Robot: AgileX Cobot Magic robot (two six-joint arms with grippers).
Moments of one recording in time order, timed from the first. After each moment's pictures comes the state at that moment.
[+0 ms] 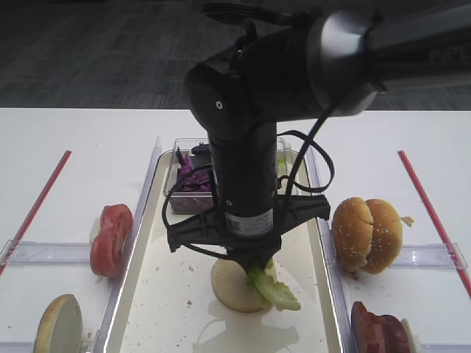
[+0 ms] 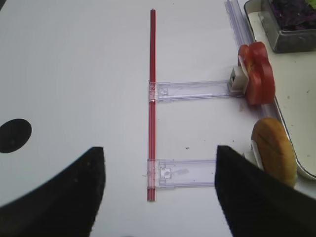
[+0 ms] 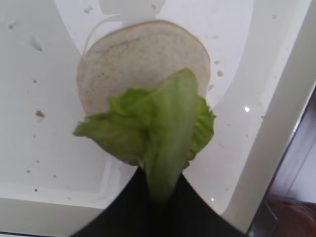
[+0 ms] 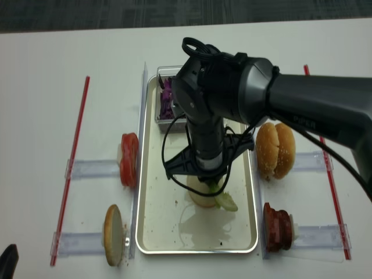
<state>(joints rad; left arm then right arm) 0.00 -0.01 -0.49 0.07 1.18 -0.05 0.83 1.94 -1.40 0.02 1.16 0.62</state>
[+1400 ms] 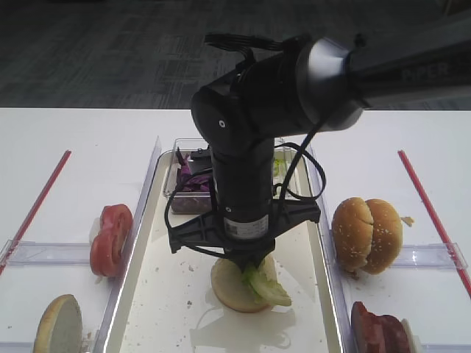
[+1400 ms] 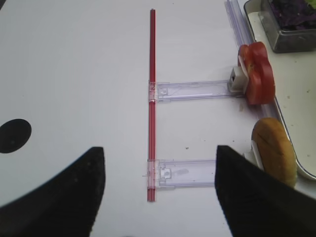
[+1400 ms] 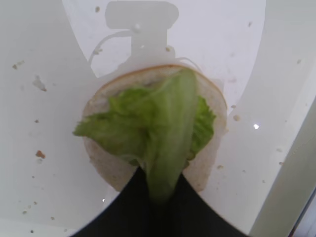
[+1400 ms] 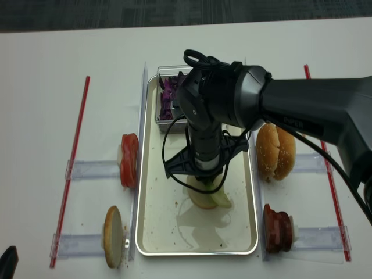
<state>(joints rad) 0.00 -0.01 -0.49 0.07 1.18 -0.05 0.81 1.98 -1.38 0.01 1.03 0.58</state>
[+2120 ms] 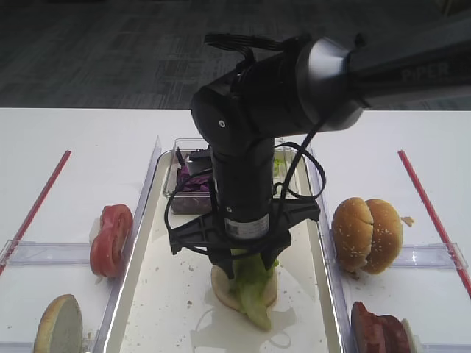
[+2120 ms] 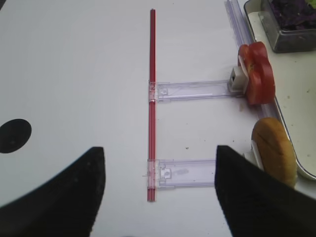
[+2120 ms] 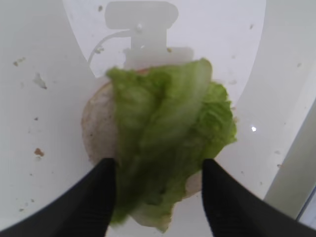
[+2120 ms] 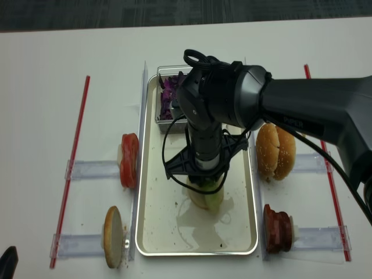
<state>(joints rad) 0.00 -0.01 -0.49 0.07 1.18 -0.05 0.81 1.98 -1.38 0.01 1.03 0.56</state>
